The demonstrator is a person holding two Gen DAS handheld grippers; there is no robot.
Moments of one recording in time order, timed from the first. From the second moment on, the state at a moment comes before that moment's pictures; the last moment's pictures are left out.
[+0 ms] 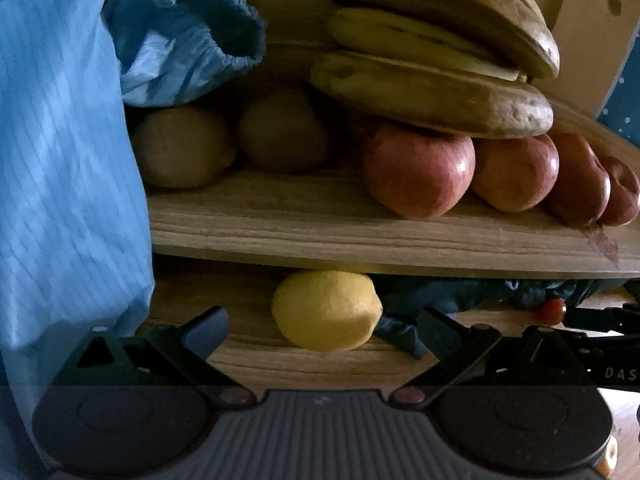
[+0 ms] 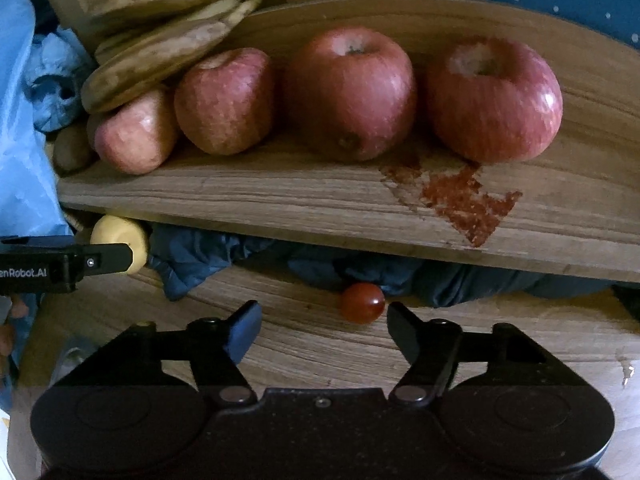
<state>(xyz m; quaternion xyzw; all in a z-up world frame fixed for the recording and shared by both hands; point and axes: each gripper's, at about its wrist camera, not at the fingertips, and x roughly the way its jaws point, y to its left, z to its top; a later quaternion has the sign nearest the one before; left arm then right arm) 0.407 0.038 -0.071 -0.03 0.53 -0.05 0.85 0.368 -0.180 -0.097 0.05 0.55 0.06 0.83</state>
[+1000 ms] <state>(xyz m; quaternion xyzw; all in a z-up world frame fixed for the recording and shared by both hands) 0.419 0.038 -0.085 -0.06 0.52 -0.07 0.85 0.386 -0.111 -0.116 0.02 0.55 0.08 0.83</state>
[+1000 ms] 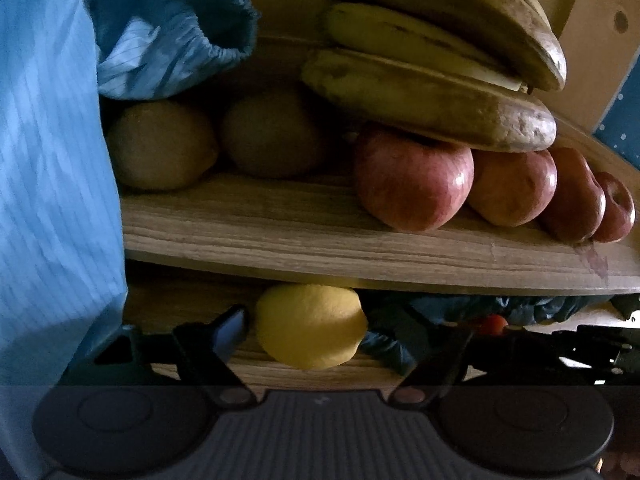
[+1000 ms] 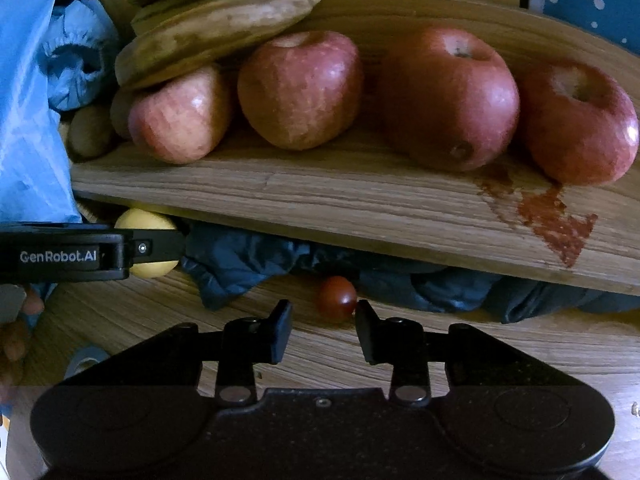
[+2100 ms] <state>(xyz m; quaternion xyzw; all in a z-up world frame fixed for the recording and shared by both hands) 0.370 0.051 -0.095 -0.09 0.53 -0.05 0.84 0.368 -0.092 -0.109 0.01 0.55 0.11 0.83</state>
